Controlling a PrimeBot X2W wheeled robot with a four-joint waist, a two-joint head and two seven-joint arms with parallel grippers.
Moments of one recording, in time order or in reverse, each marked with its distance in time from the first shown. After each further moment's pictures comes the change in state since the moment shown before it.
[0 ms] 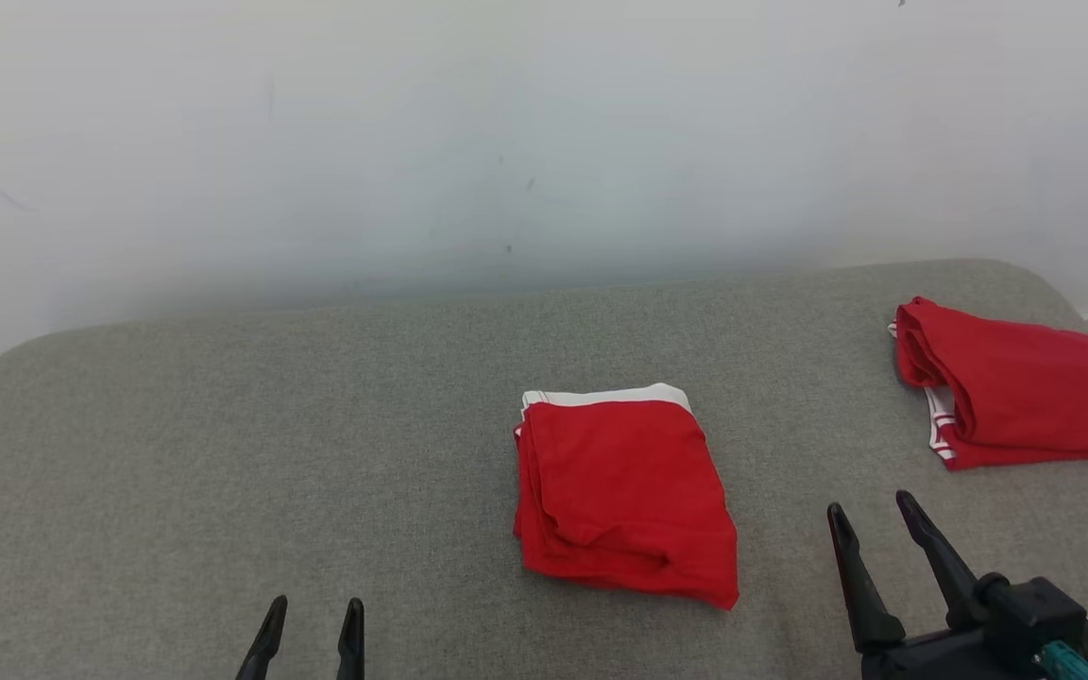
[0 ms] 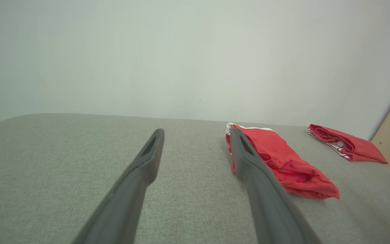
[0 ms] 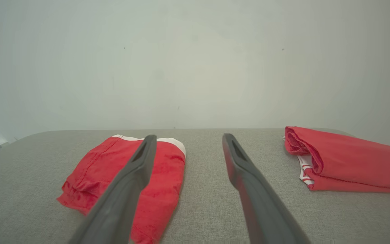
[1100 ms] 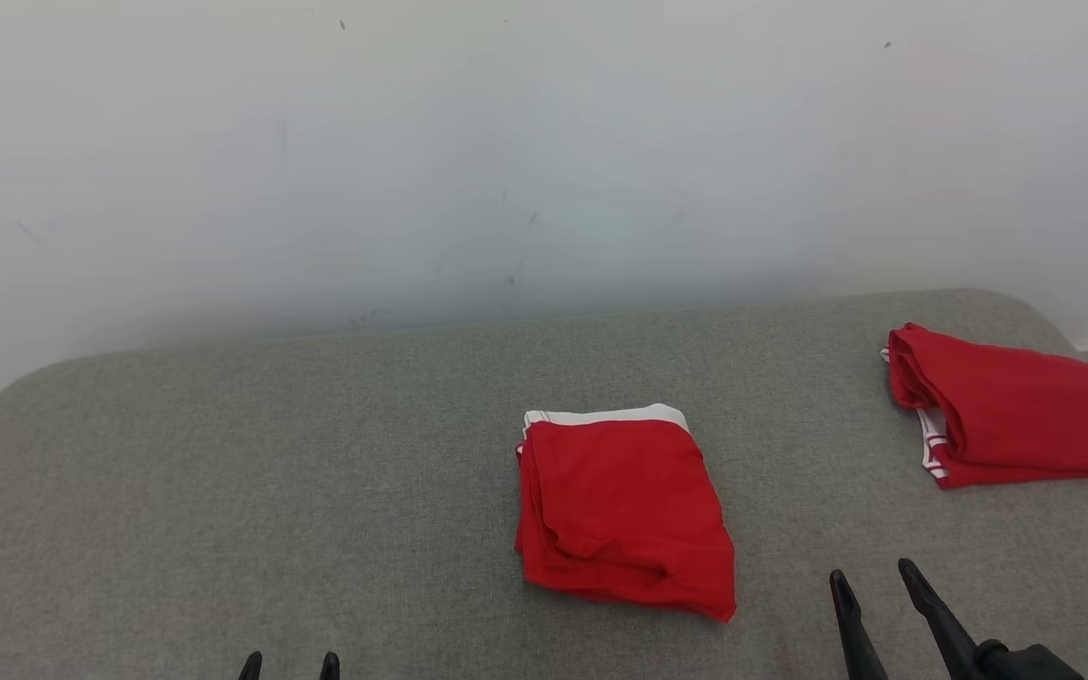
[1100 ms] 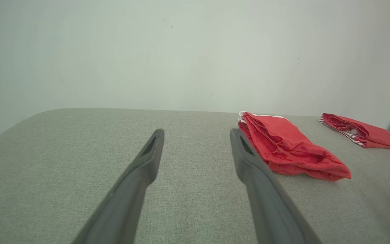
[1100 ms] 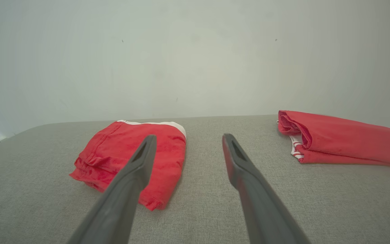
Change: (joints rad) left arm 0.097 -0.043 0.099 0.005 0.108 -0.054 0.000; right arm 0.146 0.037 -0.031 -0.060 -0.037 0.000 0.000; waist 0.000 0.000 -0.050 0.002
